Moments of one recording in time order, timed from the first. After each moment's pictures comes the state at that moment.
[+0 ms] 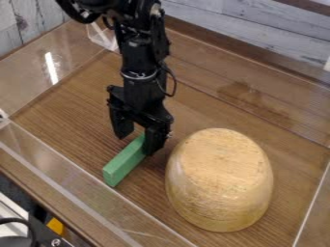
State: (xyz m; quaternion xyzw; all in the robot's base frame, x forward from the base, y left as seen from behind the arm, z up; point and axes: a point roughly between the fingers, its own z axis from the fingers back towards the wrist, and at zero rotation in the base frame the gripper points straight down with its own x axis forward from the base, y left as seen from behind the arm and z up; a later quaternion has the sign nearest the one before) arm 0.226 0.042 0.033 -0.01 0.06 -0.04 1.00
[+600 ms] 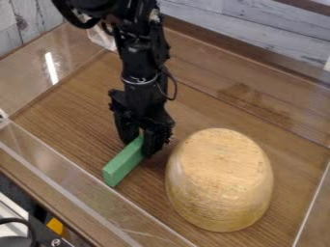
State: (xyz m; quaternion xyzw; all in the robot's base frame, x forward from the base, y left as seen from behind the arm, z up) arm 0.226 0.039 0.029 -0.02 0.05 -0.05 1.00
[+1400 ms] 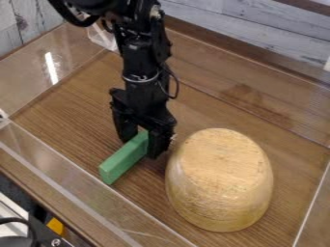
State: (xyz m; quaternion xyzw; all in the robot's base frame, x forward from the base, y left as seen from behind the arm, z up) arm 0.224 0.034 0.035 -0.02 0.05 -0.05 1.00
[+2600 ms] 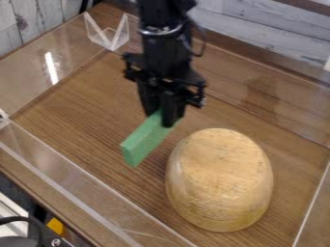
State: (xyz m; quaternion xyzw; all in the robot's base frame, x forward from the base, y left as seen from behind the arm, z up) arm 0.224 -0.014 0.106 -0.04 0.03 -0.04 1.00
